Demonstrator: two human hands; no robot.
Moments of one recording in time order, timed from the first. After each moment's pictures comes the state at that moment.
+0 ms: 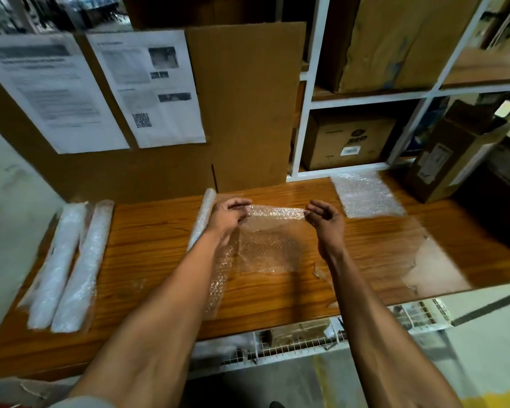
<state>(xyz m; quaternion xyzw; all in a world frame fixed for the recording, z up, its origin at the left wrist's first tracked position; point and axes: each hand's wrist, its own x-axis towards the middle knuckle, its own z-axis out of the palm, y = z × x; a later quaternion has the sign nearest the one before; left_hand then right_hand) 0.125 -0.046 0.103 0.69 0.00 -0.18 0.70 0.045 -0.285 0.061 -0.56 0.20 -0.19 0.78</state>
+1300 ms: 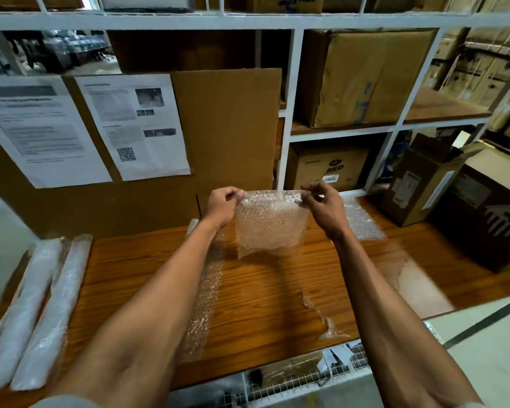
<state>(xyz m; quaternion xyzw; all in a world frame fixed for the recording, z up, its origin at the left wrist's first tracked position) 0.185 -0.084 0.171 0.84 -0.14 -0.02 0.52 0.080 -0.332 0.165 -0.76 0.09 -0.23 0.60</state>
